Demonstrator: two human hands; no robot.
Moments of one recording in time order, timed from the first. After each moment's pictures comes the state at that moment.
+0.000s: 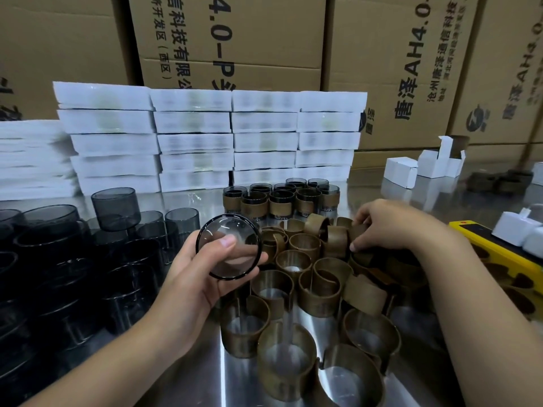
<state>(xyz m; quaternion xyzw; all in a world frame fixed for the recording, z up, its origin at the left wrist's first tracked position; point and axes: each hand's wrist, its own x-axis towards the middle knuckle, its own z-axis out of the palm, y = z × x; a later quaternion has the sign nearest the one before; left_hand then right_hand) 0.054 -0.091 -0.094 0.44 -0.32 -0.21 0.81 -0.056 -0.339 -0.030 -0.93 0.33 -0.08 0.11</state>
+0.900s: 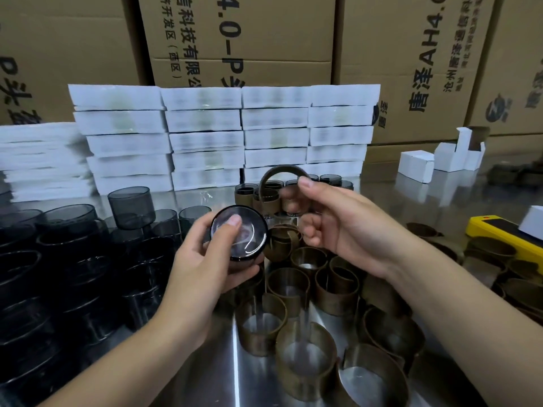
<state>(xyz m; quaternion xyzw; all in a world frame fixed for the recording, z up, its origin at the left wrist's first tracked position) 0.058 -0.094 -0.090 0.53 -0.27 -0.12 0.80 -0.031 -0.252 -0.036 -0.65 -0.04 -0.15 0.75</state>
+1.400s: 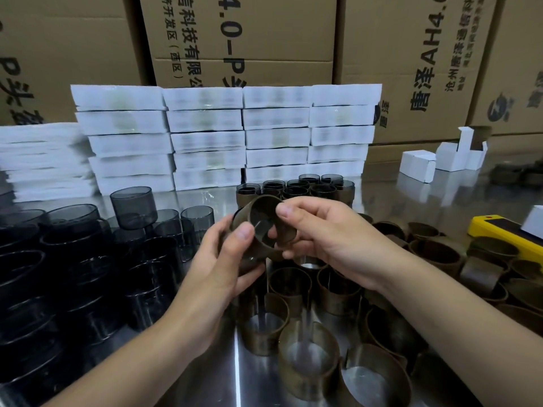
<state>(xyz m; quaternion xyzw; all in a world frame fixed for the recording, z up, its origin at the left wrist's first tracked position) 0.052 -0.089 -0.090 0.55 -0.33 -0.18 0.74 -0.029 -0.236 -0.047 -0.72 -0.05 -0.16 0.68</state>
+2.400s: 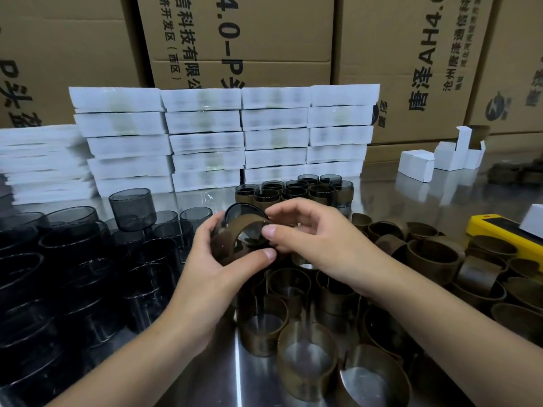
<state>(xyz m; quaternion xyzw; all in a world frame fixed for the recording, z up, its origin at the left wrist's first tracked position) 0.057 -0.090 -0.095 0.59 -0.29 -0.11 0.74 -0.028 -0.230 -0.052 -0.81 0.02 -0.23 0.54</state>
